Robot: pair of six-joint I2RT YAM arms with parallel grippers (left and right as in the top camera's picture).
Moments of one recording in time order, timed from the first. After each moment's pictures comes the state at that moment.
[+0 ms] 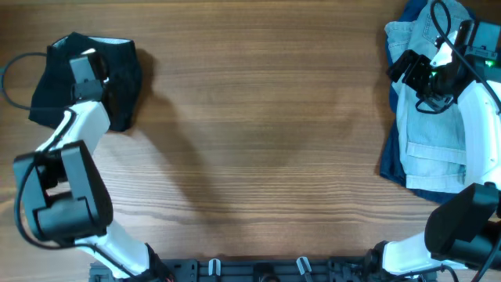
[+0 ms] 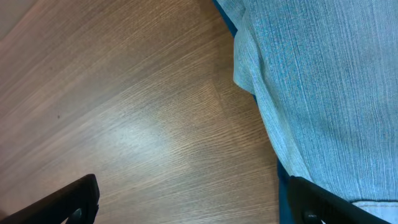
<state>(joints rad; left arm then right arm) 0.23 1.88 1.12 -0.11 -0.12 -0.22 -0.28 1.69 1.48 -0.91 -0.24 0.29</state>
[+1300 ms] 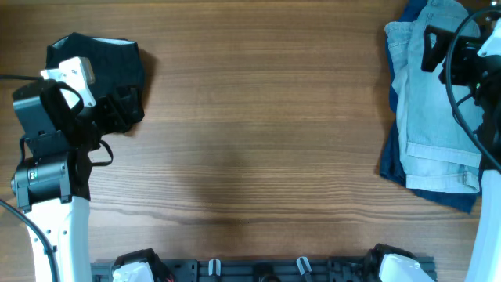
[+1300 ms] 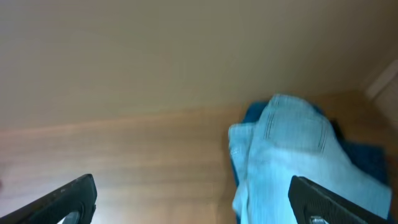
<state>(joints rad) 0.23 1.08 1.12 -0.70 0.29 -0.19 -0.28 1.23 1.48 -0.70 -0.26 -0.01</state>
